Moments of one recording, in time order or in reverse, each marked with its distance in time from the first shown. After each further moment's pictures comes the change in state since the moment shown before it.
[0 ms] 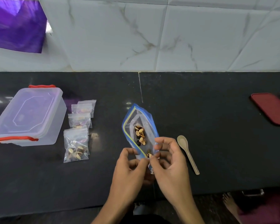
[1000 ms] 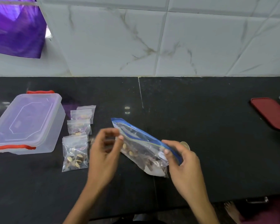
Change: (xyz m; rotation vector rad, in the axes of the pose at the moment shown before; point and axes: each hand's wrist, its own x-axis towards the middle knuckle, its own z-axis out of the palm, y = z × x) left_hand 0.060 0.009 -0.049 0.156 0.152 0.575; right_hand 0.027 0.007 -0.022 -0.402 0.042 -0.081
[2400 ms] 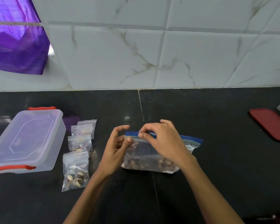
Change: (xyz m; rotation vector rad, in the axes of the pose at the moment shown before) left_hand 0.064 -0.030 0.013 -0.174 -0.356 0.080; right_hand 0.106 -0.041 0.025 -0.516 -0.265 -0.427
